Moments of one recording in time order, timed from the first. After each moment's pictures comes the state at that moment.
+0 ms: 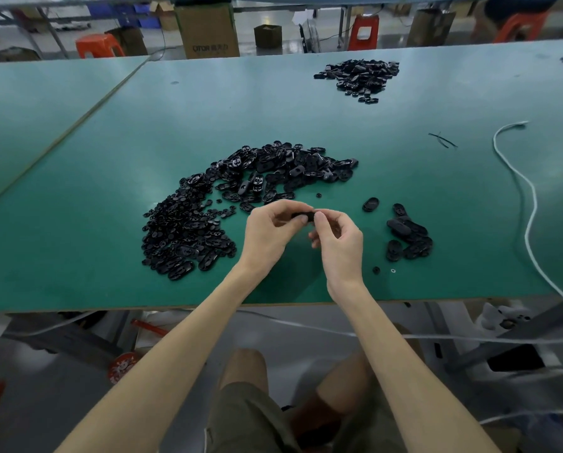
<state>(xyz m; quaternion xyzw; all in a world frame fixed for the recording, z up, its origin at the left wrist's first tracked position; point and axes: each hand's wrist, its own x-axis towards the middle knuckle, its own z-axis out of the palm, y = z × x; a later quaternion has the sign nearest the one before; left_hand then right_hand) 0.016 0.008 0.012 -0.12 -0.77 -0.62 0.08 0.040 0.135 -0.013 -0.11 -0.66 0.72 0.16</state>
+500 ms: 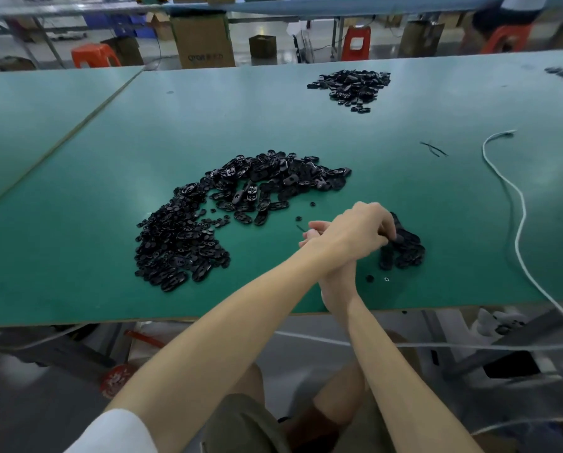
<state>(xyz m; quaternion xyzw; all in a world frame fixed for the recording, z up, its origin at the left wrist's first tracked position) -0.004 0.130 0.052 -0.29 -0.90 -0.30 -0.08 0.049 0.147 -0.018 -0.04 -0.74 0.65 0.16</state>
